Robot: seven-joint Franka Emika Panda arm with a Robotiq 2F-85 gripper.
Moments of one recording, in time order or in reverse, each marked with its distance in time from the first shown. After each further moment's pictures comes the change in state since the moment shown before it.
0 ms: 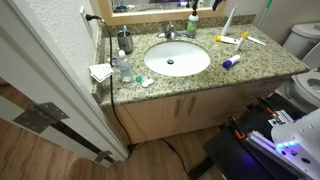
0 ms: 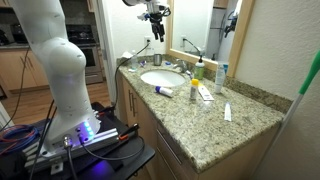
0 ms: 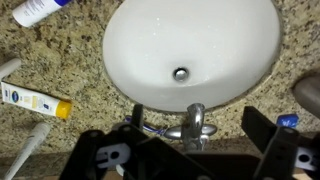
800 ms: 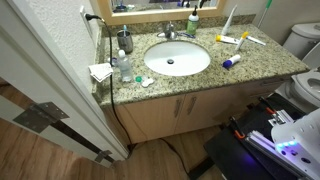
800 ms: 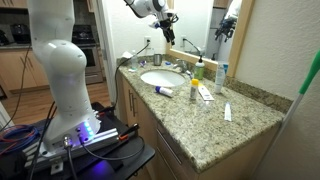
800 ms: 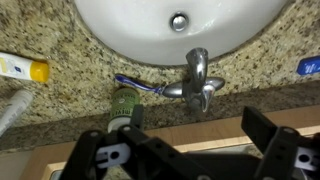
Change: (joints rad) arm 0.021 0.231 -0.044 0.169 -0.182 0.182 0.176
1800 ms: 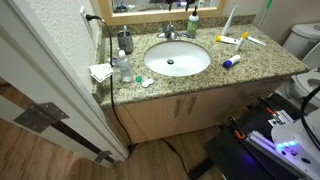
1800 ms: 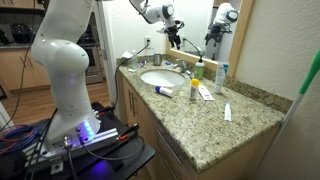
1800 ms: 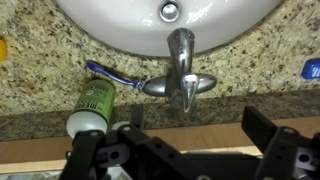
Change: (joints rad) arm 0.086 0.328 -0.078 0.399 0.053 -0.131 -0.114
